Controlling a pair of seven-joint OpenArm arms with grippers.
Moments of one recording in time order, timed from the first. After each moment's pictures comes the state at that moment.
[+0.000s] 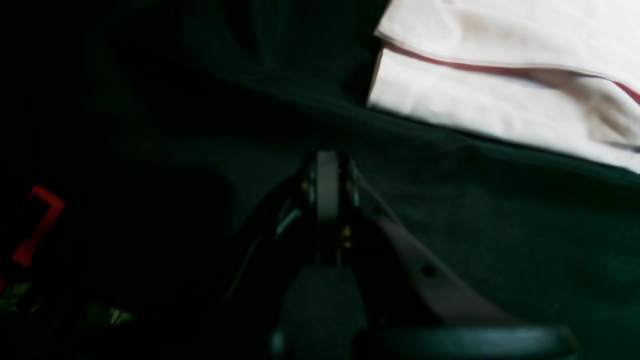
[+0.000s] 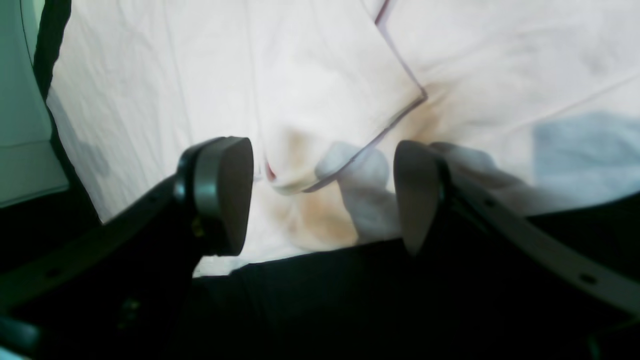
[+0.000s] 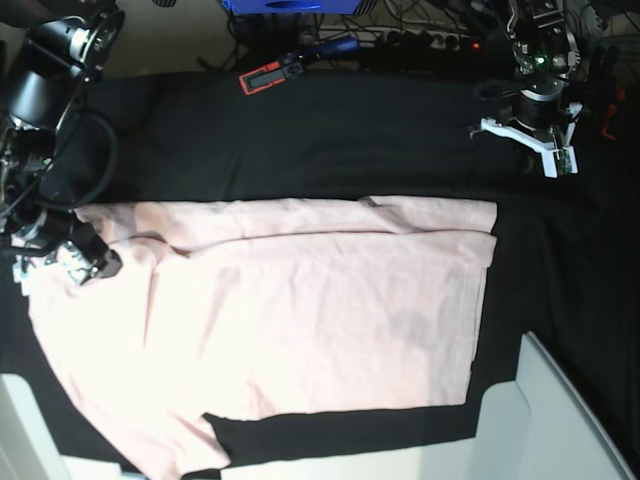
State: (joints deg) left arm 27.5 -2.6 -26.1 94.4 -4.9 -8.5 16.7; right arm 9.2 7.2 34.0 65.3 33.4 12.2 -60.0
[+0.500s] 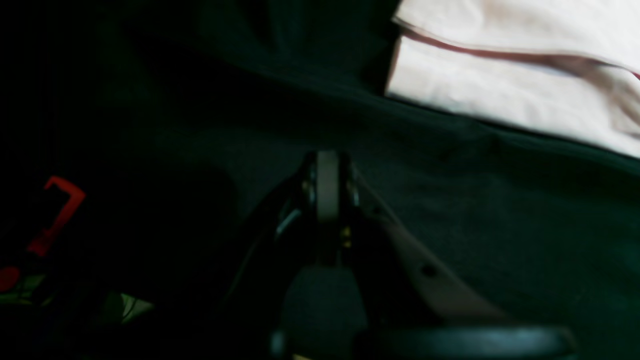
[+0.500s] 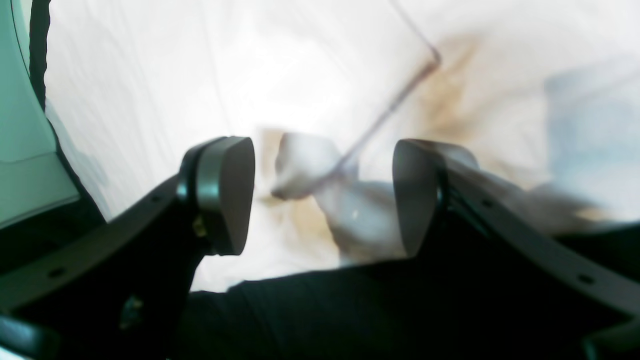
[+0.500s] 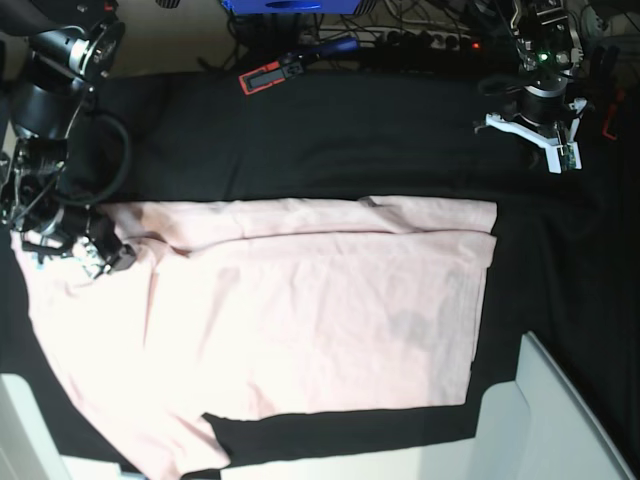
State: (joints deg) left arm 28.4 -3.3 -26.3 94.4 -4.9 -8.5 16.7; right arm 12.0 7.6 33.9 54.5 33.4 12.2 -54.7
